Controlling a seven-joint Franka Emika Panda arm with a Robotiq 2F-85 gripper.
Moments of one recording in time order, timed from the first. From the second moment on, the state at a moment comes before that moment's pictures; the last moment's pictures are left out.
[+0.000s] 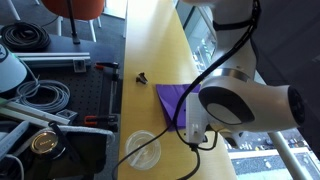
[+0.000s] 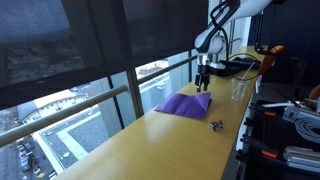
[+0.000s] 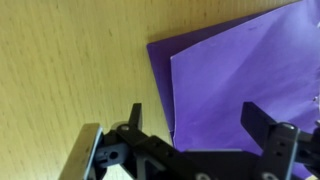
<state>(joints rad) -0.31 0.75 0.03 -1.65 0.28 2.26 -0.42</state>
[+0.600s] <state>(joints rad) -0.27 0.81 0.05 -1.59 0.28 2.22 -0.33</state>
